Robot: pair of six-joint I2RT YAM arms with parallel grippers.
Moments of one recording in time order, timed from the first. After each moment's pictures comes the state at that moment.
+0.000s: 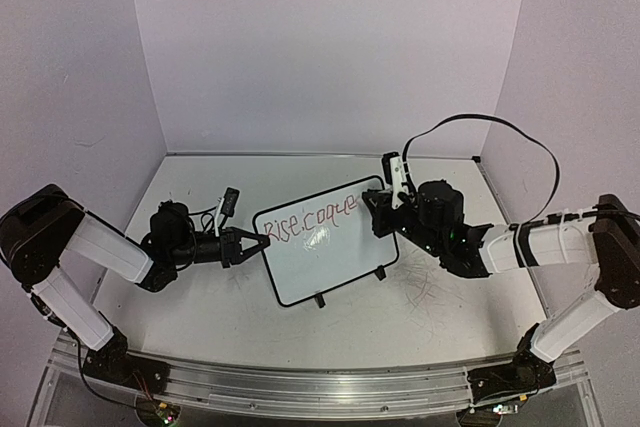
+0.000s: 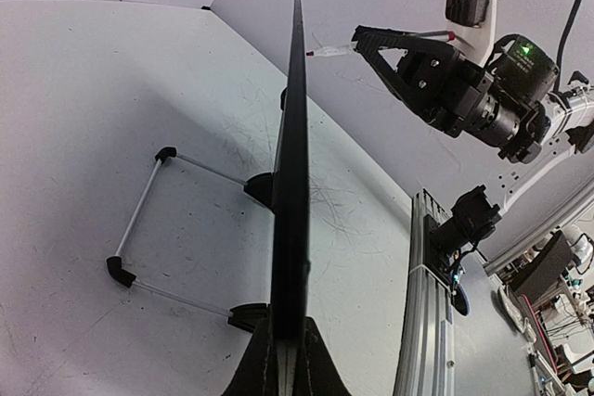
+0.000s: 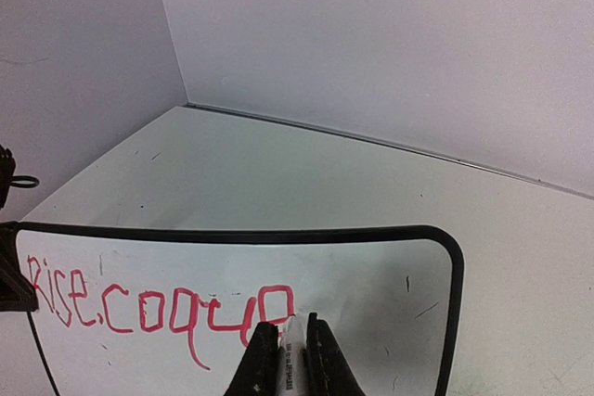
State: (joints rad) left arm -0.58 1.56 0.41 0.98 0.68 -0.52; right arm 0.82 1.50 0.74 0.58 0.23 0.15
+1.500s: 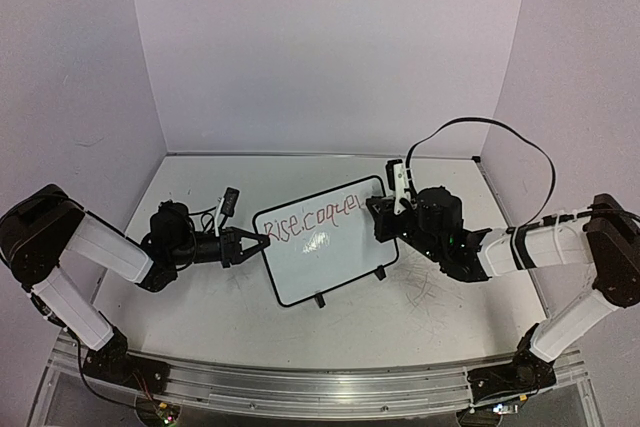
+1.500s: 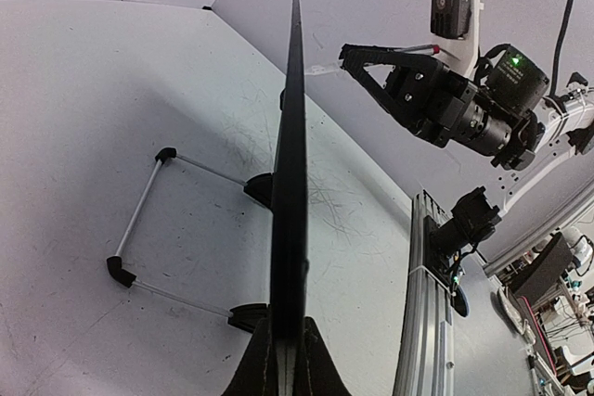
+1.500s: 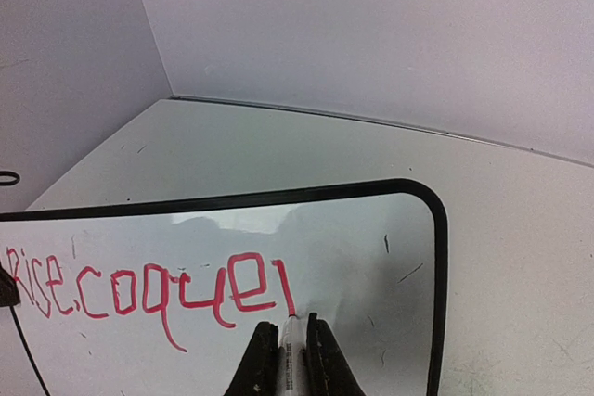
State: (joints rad) left arm -0.58 1.56 0.41 0.98 0.68 -0.52; right arm 0.81 1.52 0.71 0.59 0.26 0.21
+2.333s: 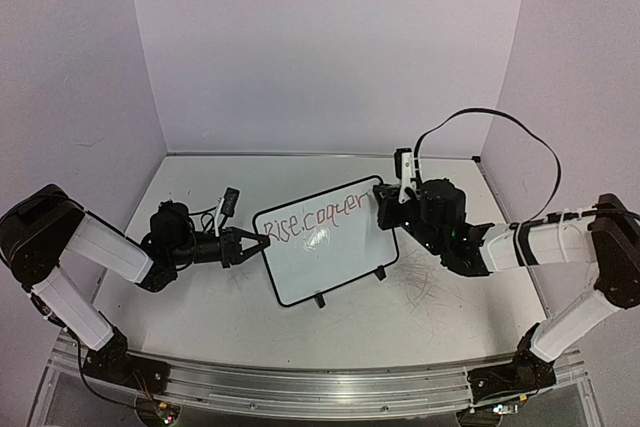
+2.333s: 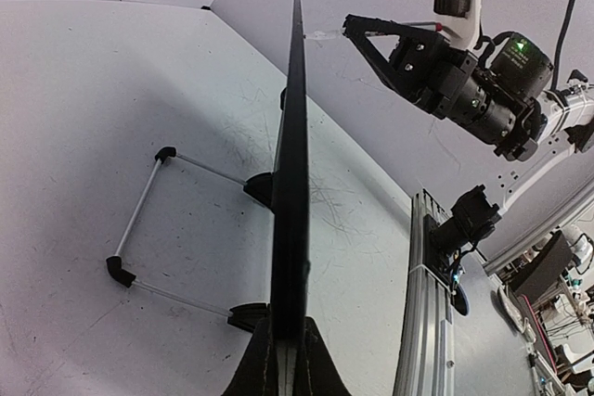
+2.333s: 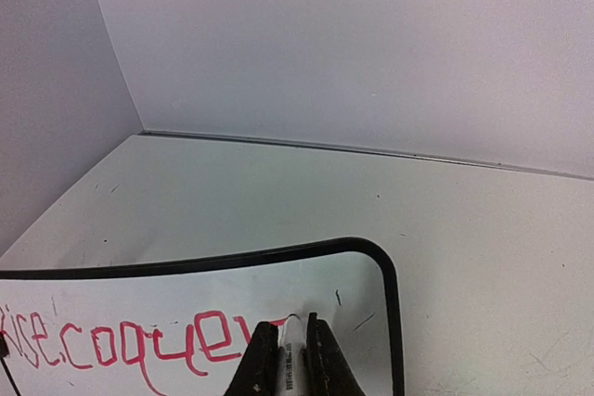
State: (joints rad) left arm -0.58 1.56 0.41 0.98 0.68 -0.52; right arm 0.80 1.51 0.74 0.60 0.34 0.22
